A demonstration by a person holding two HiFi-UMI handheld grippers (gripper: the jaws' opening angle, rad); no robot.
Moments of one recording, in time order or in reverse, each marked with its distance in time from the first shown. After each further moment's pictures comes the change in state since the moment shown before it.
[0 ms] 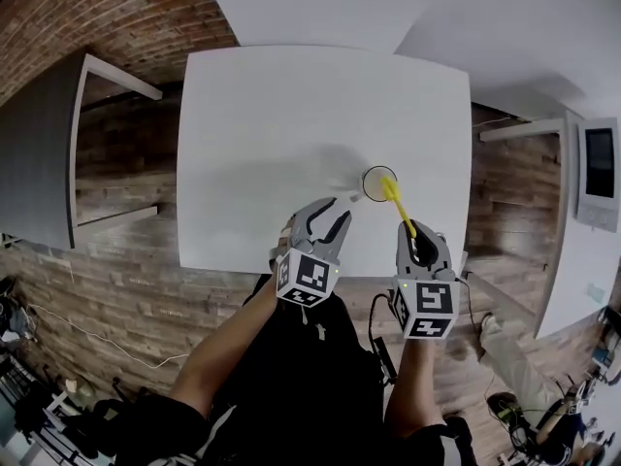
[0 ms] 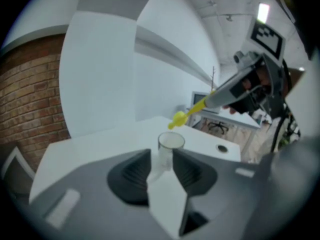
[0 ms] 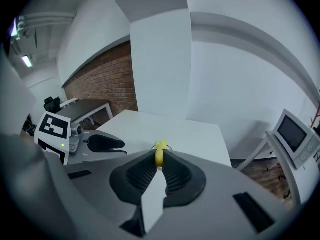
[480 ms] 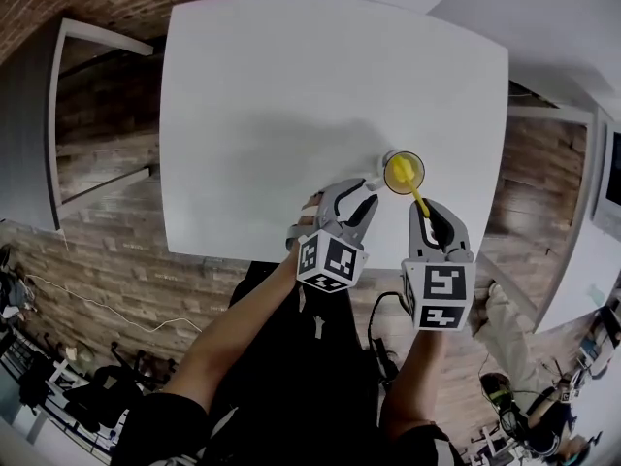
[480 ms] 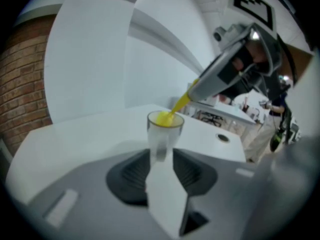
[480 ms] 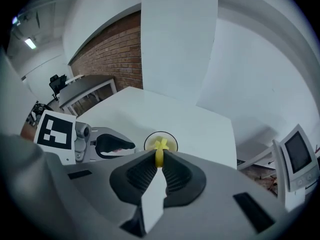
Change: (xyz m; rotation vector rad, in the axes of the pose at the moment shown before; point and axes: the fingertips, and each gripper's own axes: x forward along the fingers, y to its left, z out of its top) left arm 0.063 -0.017 -0.039 0.004 0.060 -0.089; right arm 0.062 -0.001 -0.015 -0.161 0.213 0.033
